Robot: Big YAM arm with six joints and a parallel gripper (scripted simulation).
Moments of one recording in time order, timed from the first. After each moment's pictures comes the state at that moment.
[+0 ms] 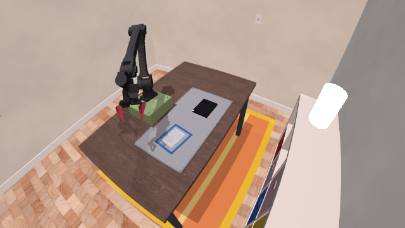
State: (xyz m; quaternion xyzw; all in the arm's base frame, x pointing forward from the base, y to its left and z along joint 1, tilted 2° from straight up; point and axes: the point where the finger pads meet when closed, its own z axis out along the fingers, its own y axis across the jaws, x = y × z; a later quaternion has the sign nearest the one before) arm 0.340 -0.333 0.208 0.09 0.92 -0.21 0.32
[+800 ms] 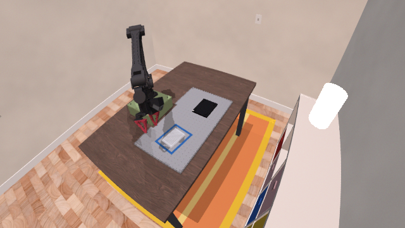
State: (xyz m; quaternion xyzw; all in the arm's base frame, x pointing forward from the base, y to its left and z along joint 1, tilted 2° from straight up) arm 0.376 -0.268 0.122 -0.18 0.95 -0.16 0.19
